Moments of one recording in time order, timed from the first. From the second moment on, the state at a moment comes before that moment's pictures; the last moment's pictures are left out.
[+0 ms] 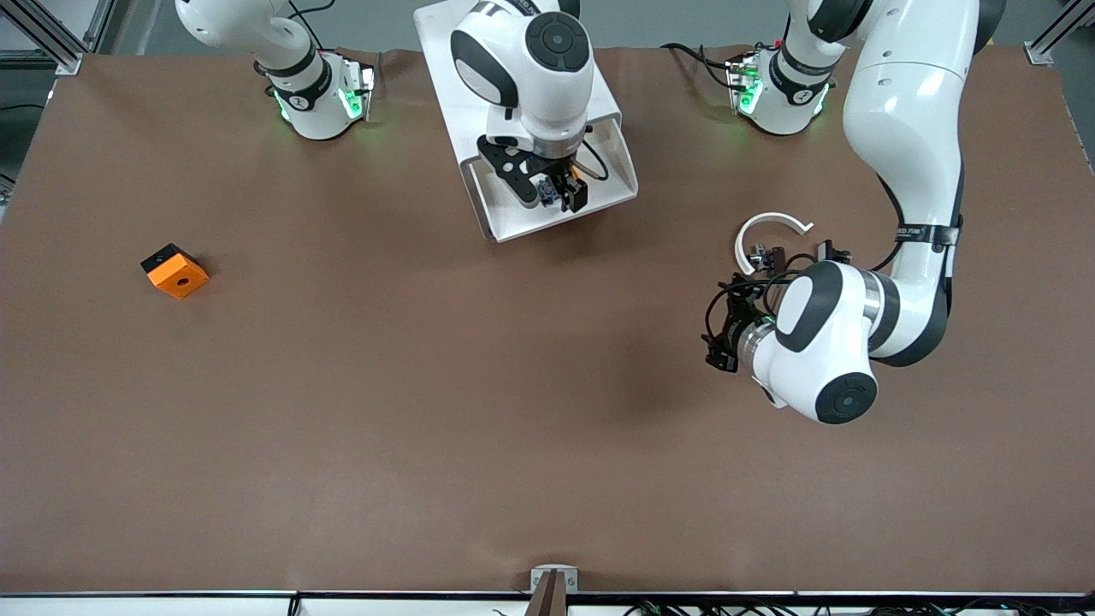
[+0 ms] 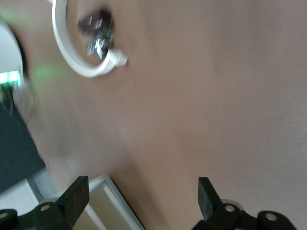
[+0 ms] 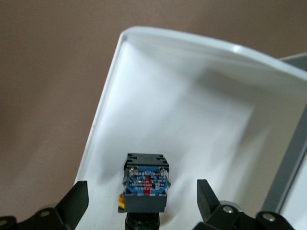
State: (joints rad) left arm -0.26 0.75 -0.04 -1.21 -0.23 1.42 -1.51; right arm 0.98 0.38 -0.03 -1.59 0.08 1.87 1.82
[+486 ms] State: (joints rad) left arm -0.26 0.73 -0.03 -1.21 -0.16 1.42 -1.07; right arm 0.98 0.39 -0.04 -1.59 0.08 1.87 1.82
